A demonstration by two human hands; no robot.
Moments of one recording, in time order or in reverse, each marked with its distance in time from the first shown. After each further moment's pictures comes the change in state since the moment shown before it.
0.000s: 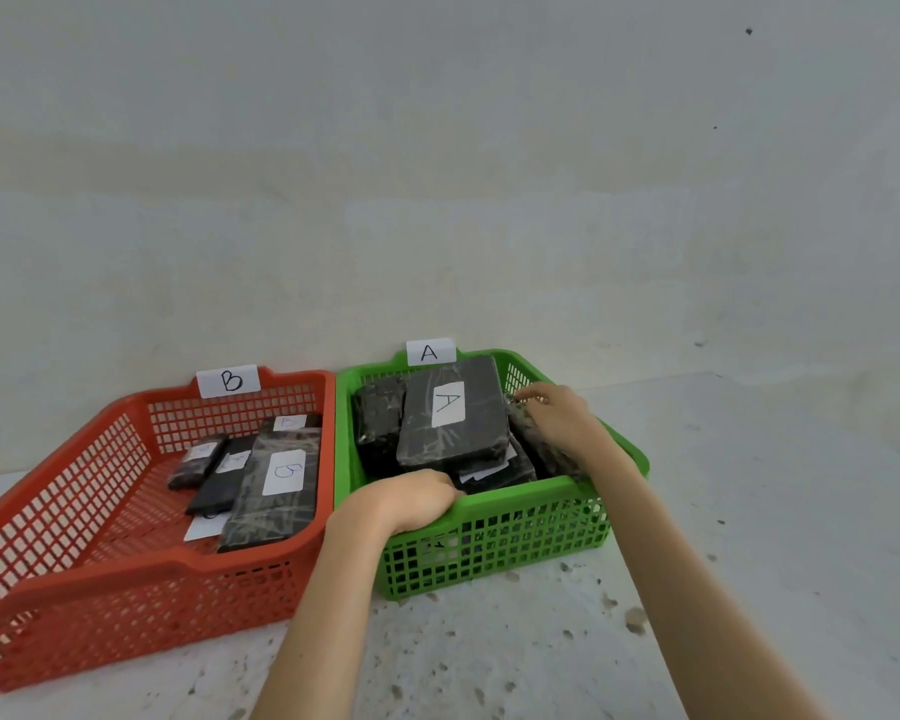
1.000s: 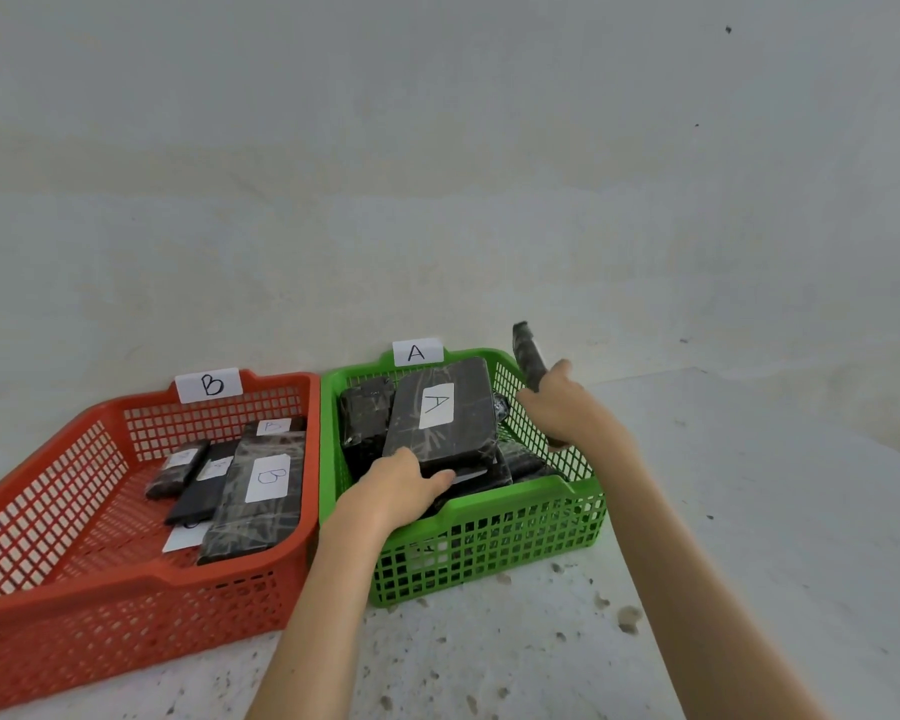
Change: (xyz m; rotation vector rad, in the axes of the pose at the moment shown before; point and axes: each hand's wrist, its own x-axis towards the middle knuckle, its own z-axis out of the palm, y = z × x) left_hand 0.013 -0.011 0.002 -0.078 0.265 -0.062; right_hand 0.002 -0.010 -0.013 -0.047 -0.002 0.103
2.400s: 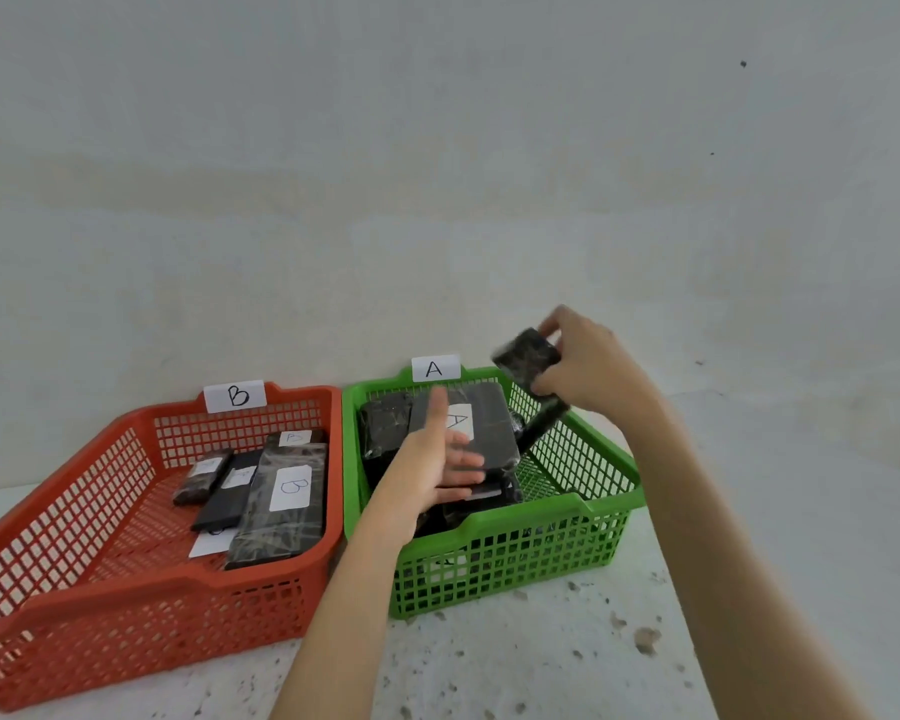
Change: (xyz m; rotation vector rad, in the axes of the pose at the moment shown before) left_hand -0.015 0.022 -0.014 -0.972 0.012 0.086; right_hand -0.026 -0.048 -0.042 -0.087 0.195 -0.351
